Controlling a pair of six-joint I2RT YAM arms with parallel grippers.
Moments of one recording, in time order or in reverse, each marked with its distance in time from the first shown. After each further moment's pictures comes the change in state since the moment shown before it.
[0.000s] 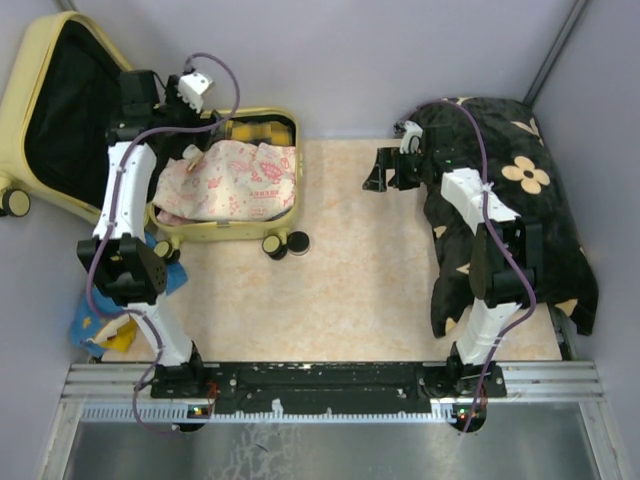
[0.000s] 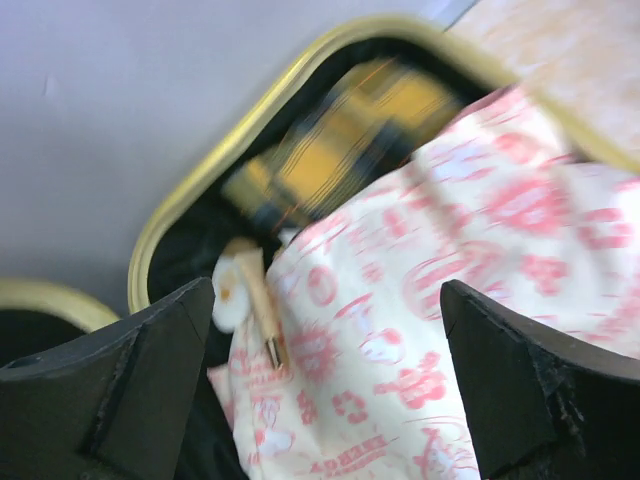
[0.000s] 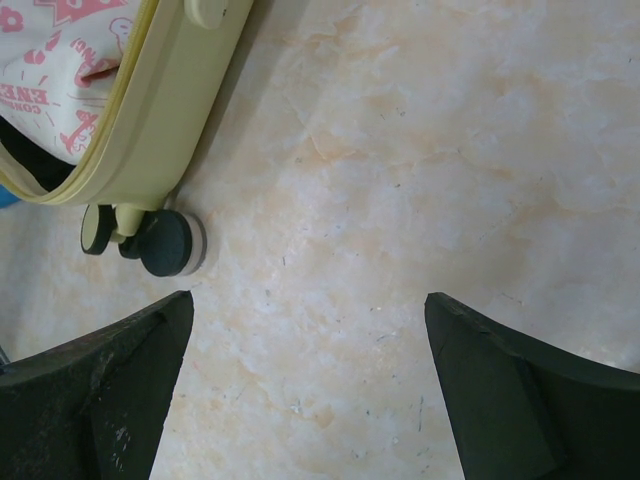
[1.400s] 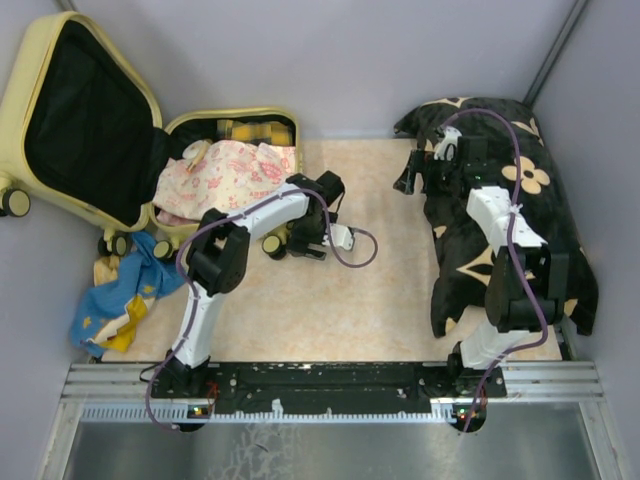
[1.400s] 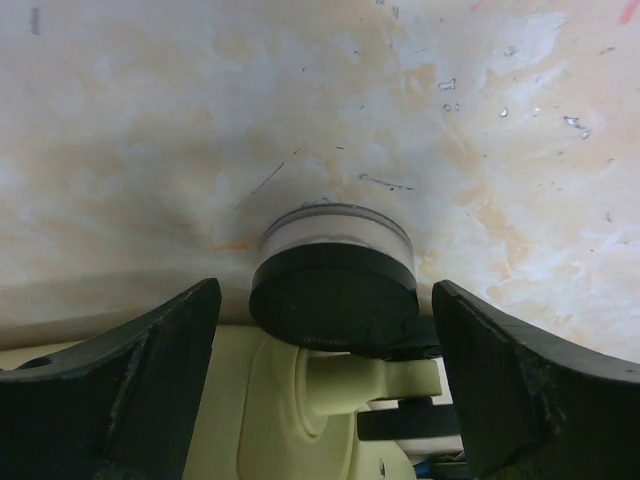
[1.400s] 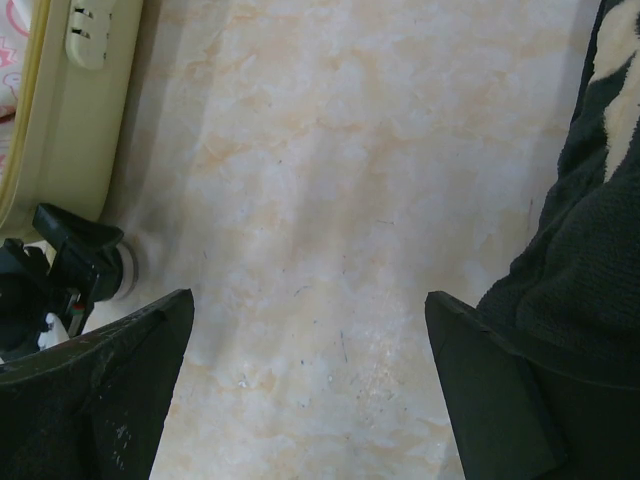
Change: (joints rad) left arm -0.760 0.298 -0.172 -0.469 -0.510 0.573; right arm -0.129 -0.196 -0.199 0.072 0.150 0.064
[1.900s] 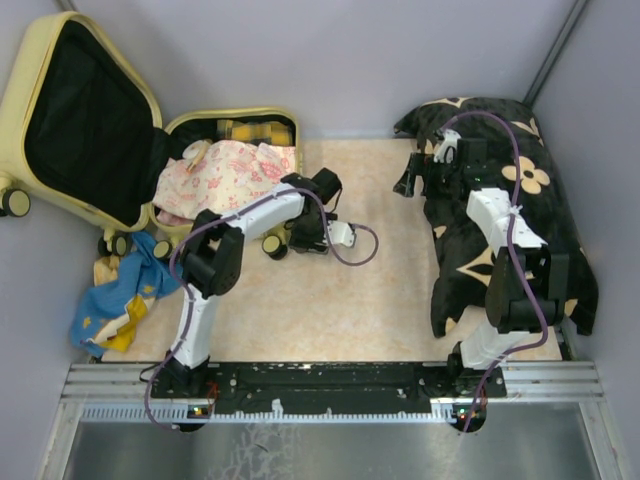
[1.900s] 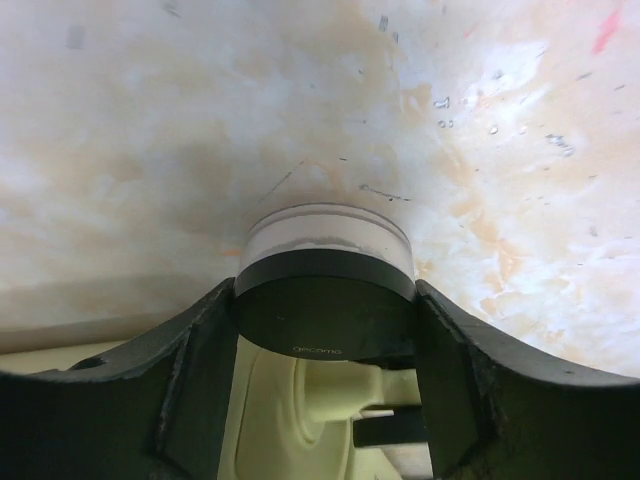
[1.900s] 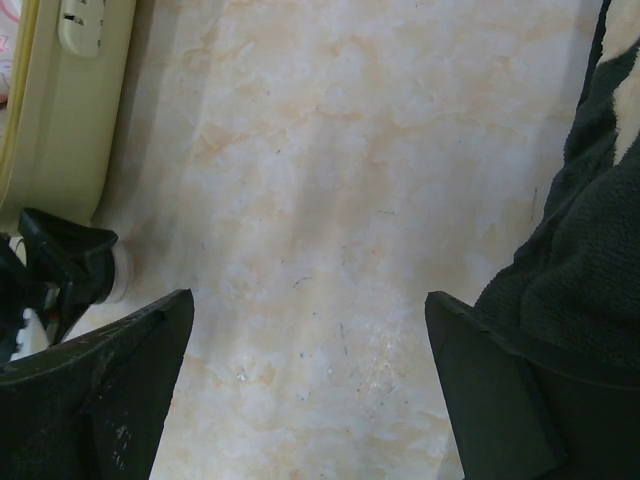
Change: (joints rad) left arm 0.002 -0.004 -0.037 0.040 0.023 0.001; right arm -0.002 -0.011 -0.026 -0.002 -0.002 -0.006
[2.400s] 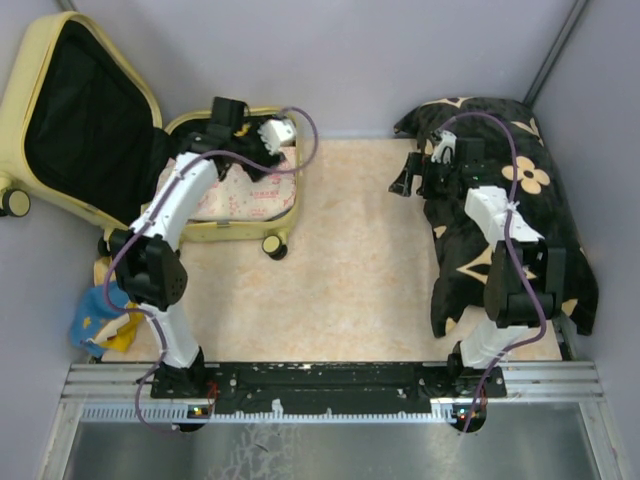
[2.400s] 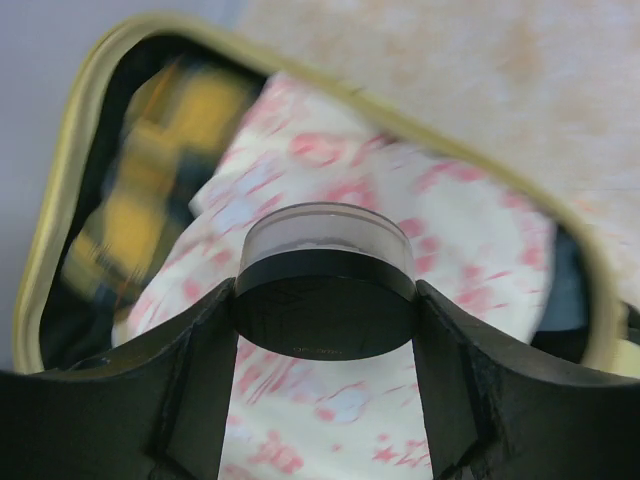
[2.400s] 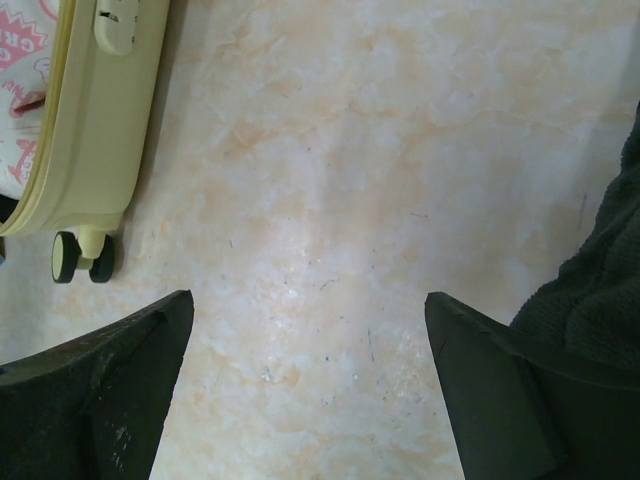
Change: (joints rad) left arm 0.326 -0.344 0.027 0.320 0.301 -0.336; right arm 0.000 0.024 0.005 0.010 -0.066 0.036
